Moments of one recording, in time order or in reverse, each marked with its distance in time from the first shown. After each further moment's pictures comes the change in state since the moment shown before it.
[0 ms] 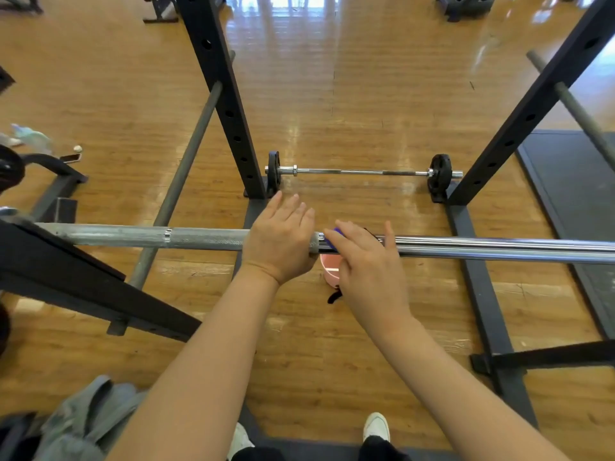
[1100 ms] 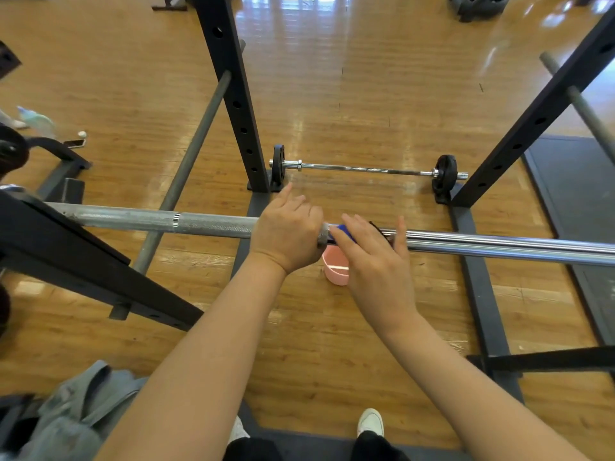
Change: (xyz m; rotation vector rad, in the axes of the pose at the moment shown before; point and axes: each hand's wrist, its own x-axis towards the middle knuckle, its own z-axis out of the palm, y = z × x) left_hand -0.001 0.001 0.003 -0.053 0.075 -0.009; right_hand -0.010 0.009 0.006 -0.145 0.063 -0.143
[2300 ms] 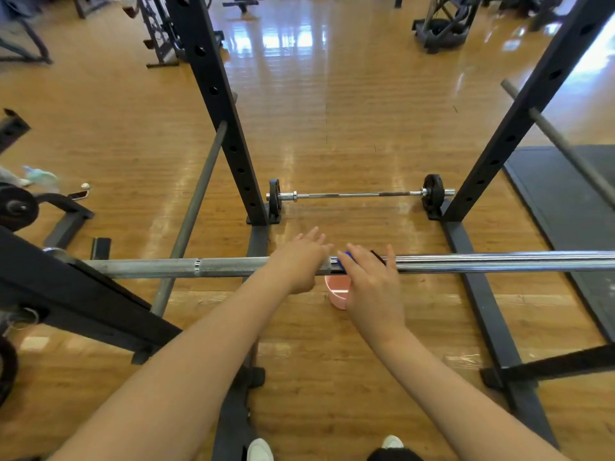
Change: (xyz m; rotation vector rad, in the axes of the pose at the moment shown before) left_hand 0.034 -0.006 -0.035 -0.167 -0.848 0.040; right_hand 0.011 -0.016 0.002 -0.030 0.081 0.141
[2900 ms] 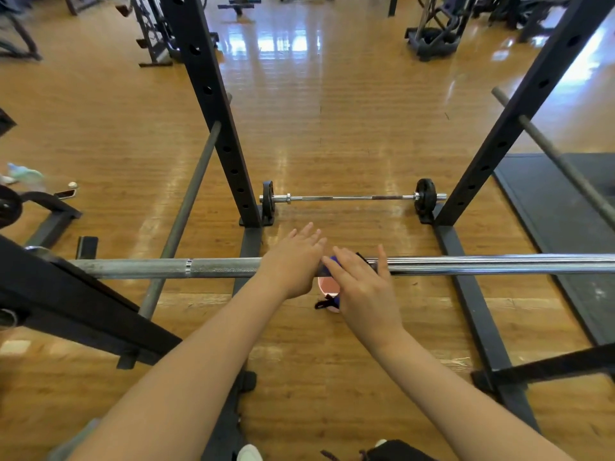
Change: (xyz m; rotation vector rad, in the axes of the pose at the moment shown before) left_hand -0.004 0.001 0.004 0.009 0.113 -0.008; right_hand -0.004 0.004 0.003 0.012 -0.008 -0.143
